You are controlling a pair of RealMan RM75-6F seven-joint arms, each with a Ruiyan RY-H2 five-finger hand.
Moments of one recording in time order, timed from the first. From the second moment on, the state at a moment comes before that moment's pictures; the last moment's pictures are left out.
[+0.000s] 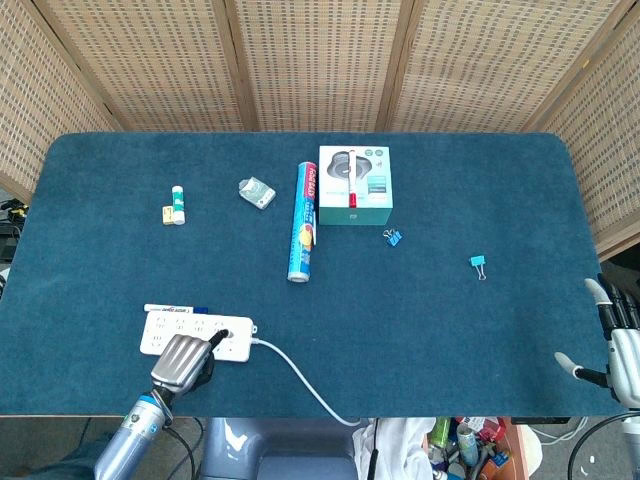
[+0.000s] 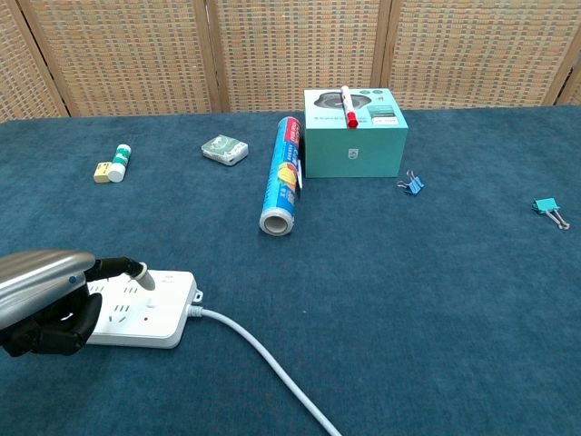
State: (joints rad) left arm -0.31 -1.53 -0.02 -1.80 1.27 1.10 0.60; right arm 0.04 -1.03 0.10 -1.67 -1.48 1.53 0.09
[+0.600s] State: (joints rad) left arm -0.35 -1.53 0.01 -1.79 1.19 1.08 0.64; right arm 0.03 -1.03 0.10 -1.67 -1.48 1.53 0.10
